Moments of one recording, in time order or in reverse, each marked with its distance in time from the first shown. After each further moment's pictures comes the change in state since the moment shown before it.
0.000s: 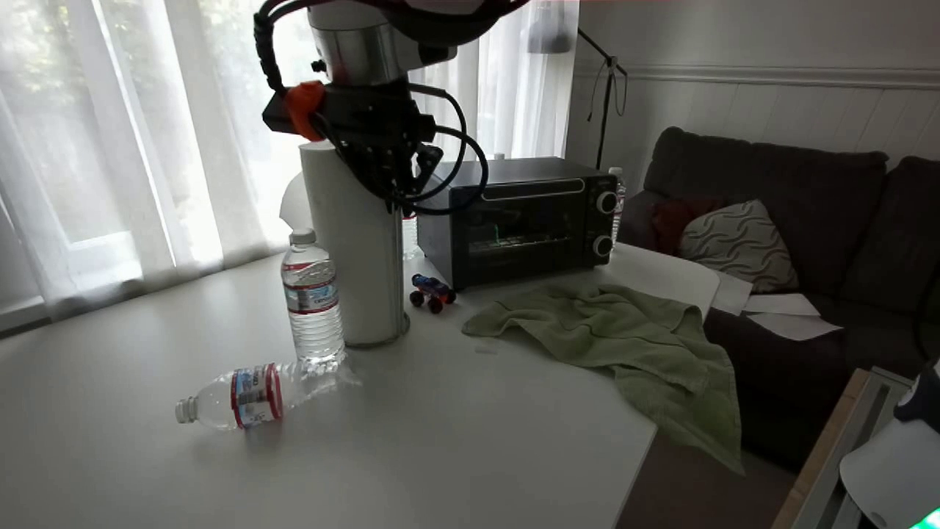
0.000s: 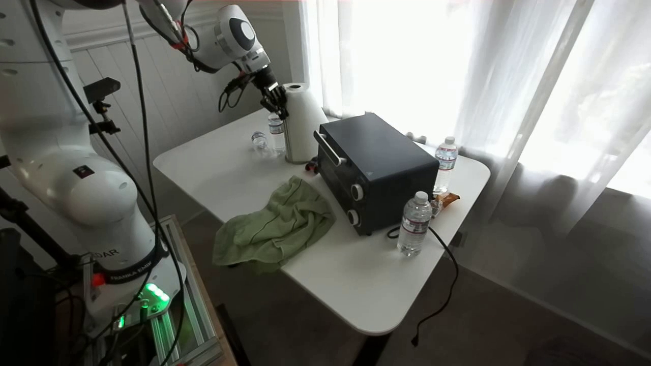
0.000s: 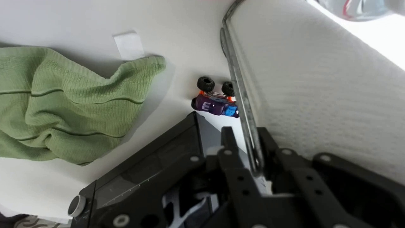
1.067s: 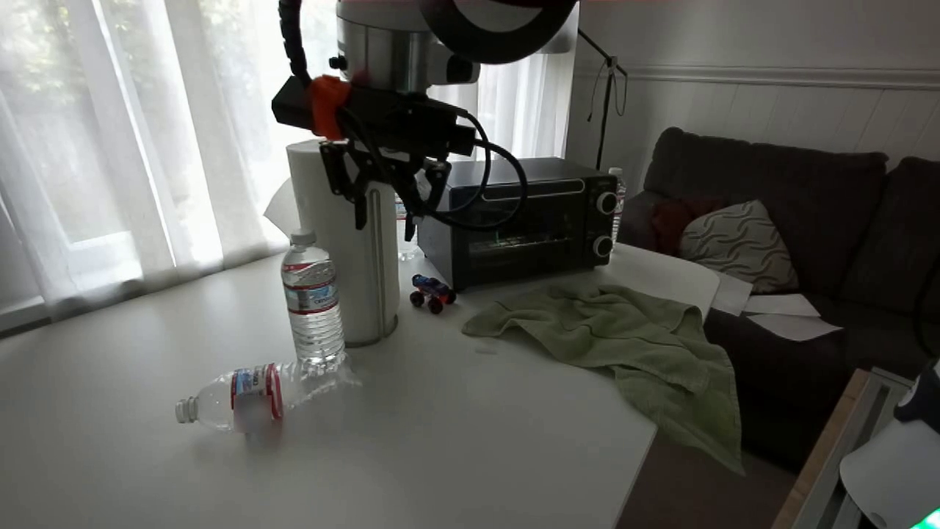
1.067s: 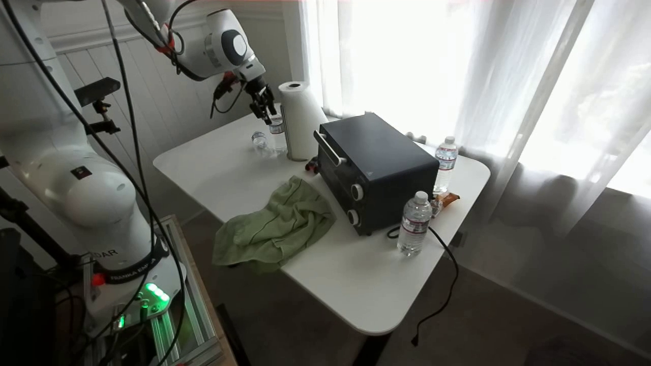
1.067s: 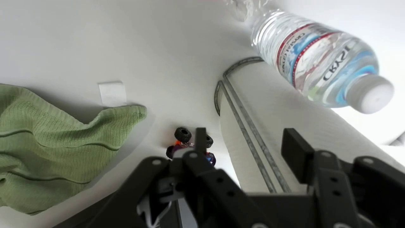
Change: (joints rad) arm -0.033 -0.094 0.036 -0.188 0.167 0.278 -0.213
